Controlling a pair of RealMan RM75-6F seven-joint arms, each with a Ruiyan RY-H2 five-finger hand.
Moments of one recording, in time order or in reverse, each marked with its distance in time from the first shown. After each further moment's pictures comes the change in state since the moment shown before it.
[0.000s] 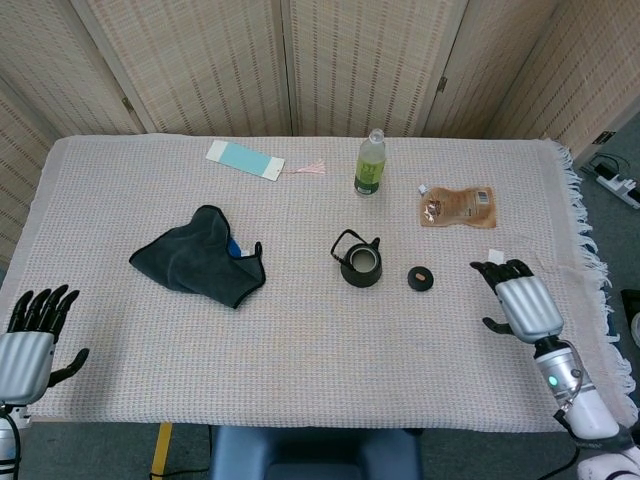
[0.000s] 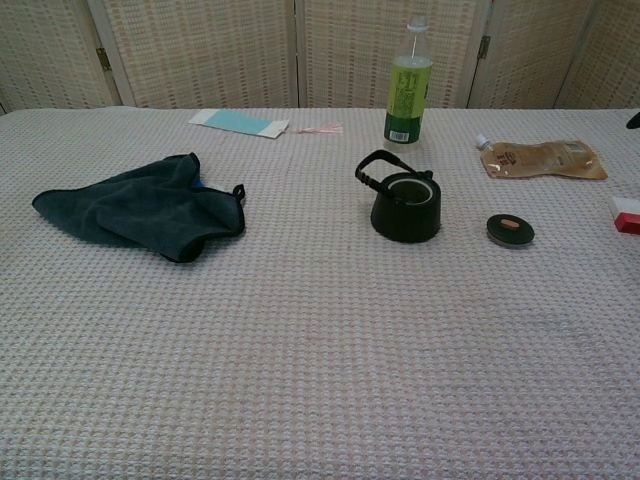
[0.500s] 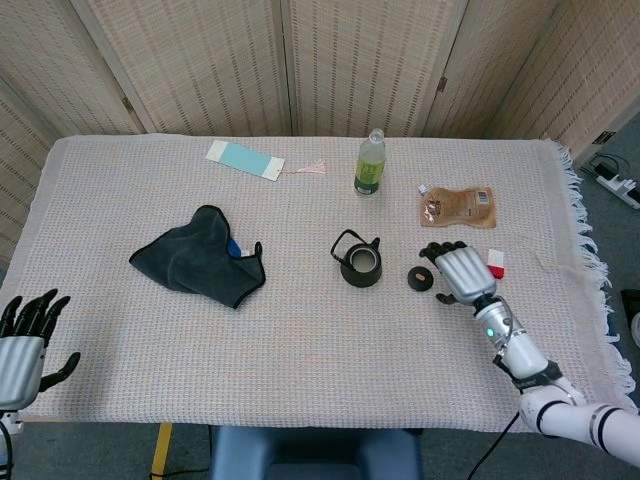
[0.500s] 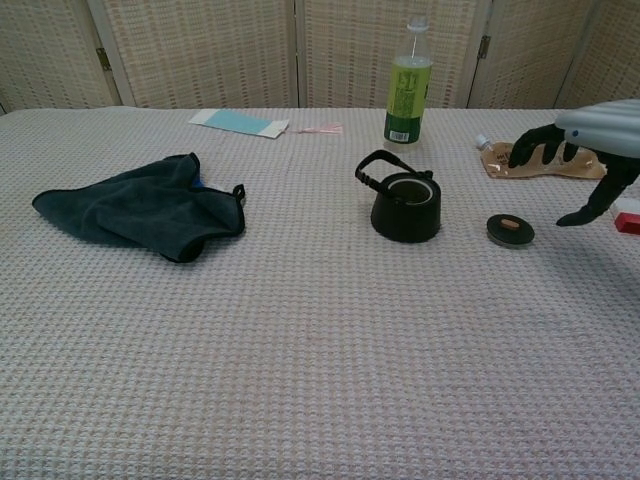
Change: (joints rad) left arm 0.019 0.015 0.004 -0.008 -0.017 0.009 -0.002; right arm 0.253 -0.201 0.055 0.234 0.141 -0.258 -0.066
